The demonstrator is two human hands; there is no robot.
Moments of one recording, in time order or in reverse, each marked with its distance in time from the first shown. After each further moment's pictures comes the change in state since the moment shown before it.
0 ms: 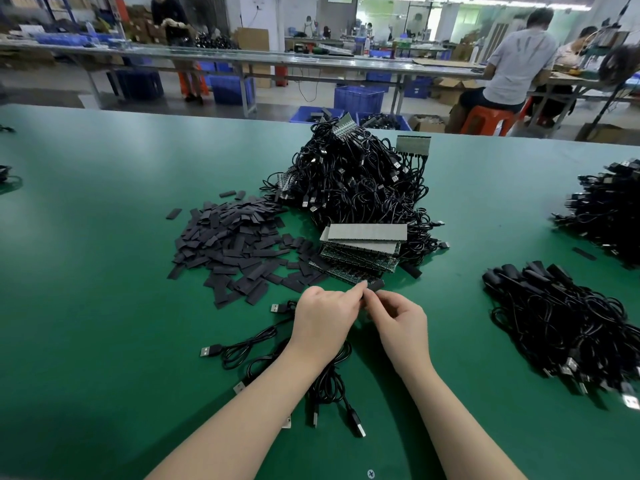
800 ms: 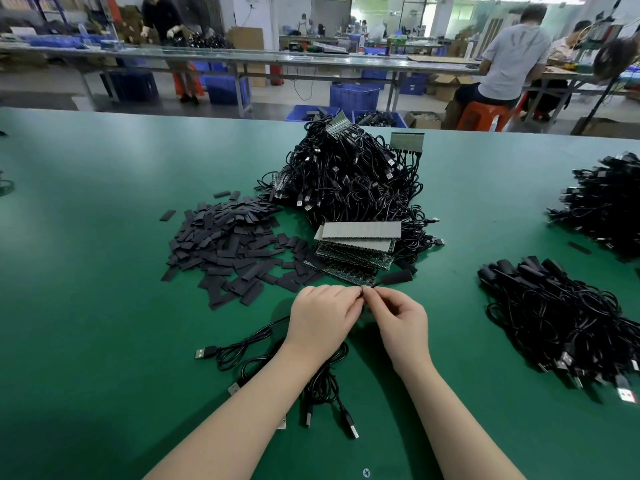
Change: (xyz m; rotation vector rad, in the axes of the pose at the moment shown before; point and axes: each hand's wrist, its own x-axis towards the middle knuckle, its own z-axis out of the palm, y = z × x) left_hand -0.003 0.001 0.005 -0.076 -0.099 -0.092; right_hand 0.000 0.002 -0.006 0.145 0.027 0.017
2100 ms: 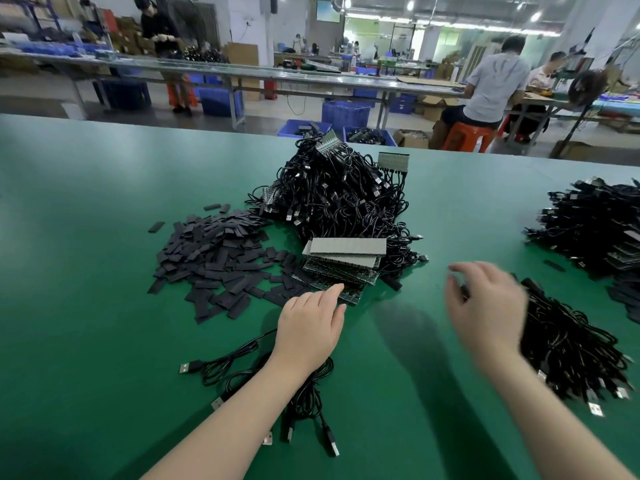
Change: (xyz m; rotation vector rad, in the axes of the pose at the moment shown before) left_hand 0.004 0.001 0.002 0.011 -0.099 -0.103; right_hand 0.048 -0.043 -0.114 -1.004 0.392 -0.551
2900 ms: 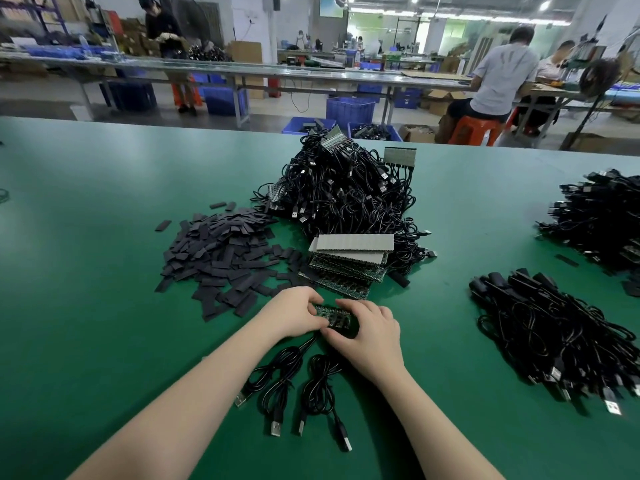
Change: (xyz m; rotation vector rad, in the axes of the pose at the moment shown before) left_hand 0.035 -0.043 -0.032 -0.195 -0.714 -0.352; right_hand -0.070 -0.107 0.068 0.263 -0.719 0.124
